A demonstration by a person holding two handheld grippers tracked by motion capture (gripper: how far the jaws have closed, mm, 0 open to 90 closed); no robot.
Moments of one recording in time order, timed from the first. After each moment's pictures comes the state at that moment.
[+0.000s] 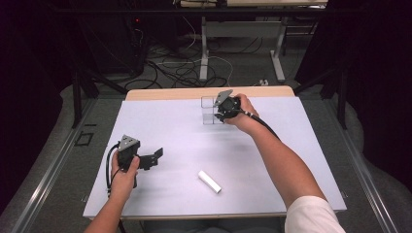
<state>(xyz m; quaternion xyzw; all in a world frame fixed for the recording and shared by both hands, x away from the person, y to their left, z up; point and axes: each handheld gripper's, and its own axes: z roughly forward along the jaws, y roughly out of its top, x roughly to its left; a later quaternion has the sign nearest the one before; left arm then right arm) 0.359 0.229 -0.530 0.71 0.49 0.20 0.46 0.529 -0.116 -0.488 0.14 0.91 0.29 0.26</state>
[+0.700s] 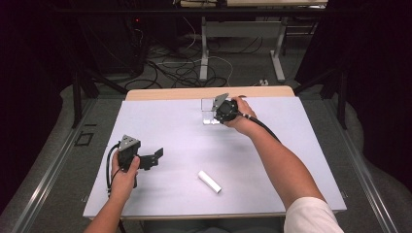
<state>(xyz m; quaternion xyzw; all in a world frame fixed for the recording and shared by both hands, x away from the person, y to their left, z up) 0.359 0.229 -0.530 0.71 0.49 0.20 0.46 0.524 -0.109 -0.494 0.11 0.93 0.26 0.26</state>
